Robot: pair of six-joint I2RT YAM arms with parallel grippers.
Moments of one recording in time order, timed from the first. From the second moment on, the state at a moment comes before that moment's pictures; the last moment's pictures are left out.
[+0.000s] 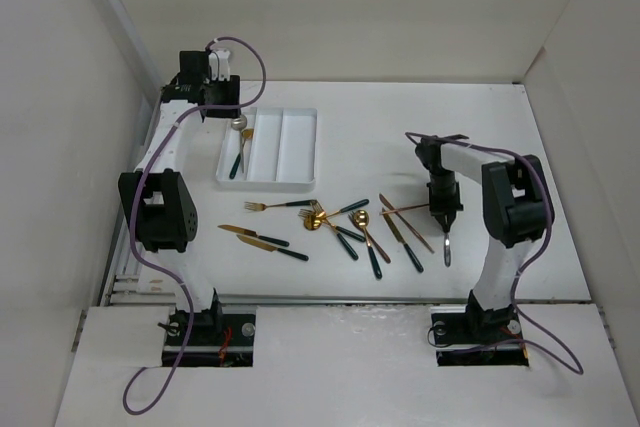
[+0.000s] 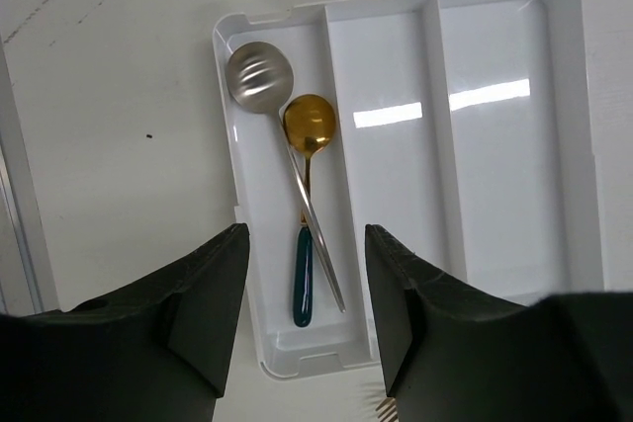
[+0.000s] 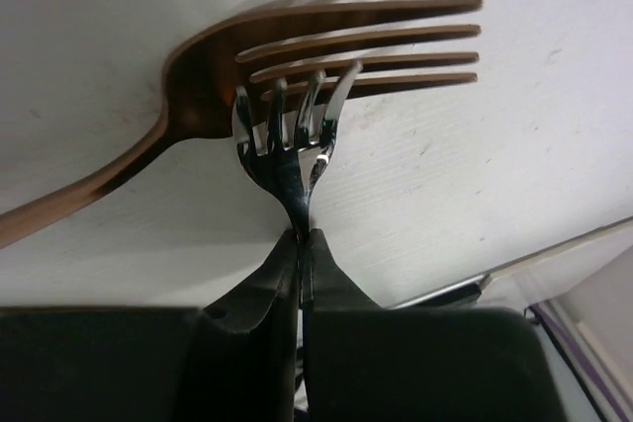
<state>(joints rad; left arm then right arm) -0.01 1.87 1.72 -0.60 0.16 0.06 0.21 1.92 1.24 -1.08 0.25 0.39</state>
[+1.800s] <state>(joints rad) -0.36 1.83 1.72 -0.64 0.62 0.14 0.56 1.93 1.90 -0.50 -0.19 0.80</state>
